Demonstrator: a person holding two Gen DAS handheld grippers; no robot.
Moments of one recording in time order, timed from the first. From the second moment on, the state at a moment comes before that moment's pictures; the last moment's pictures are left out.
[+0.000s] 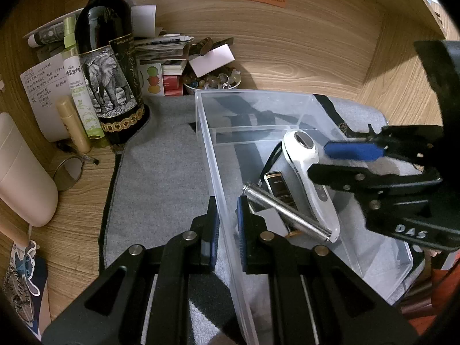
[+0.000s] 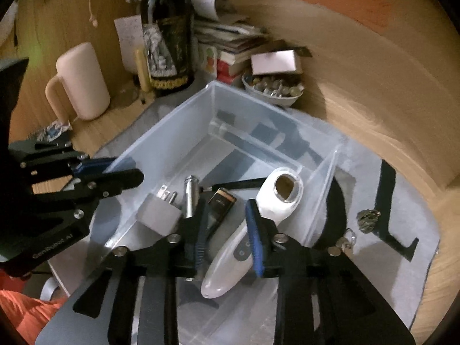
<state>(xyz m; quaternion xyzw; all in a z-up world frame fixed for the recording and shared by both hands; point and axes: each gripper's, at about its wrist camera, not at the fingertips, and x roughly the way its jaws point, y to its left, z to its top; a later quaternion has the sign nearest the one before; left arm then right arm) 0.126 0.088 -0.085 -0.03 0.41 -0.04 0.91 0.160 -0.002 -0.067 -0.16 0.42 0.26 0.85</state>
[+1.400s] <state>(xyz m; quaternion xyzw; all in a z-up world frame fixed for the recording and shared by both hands) 0.124 0.090 -0.085 -0.02 0.41 -0.04 0.91 0.175 -0.119 -0.116 -0.06 0.51 0.16 0.84</state>
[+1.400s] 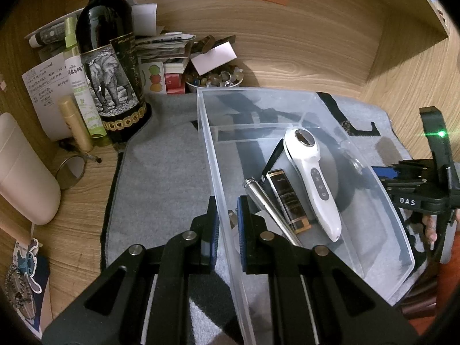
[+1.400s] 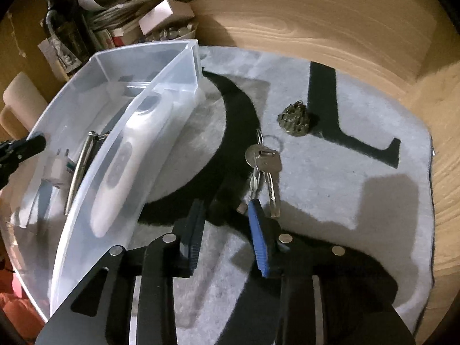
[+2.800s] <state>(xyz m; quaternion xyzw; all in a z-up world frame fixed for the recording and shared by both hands) 0.125 0.089 -0.085 -0.02 0.41 -0.04 0.91 0.167 -0.101 -0.068 -0.09 0.44 0.17 0.88</state>
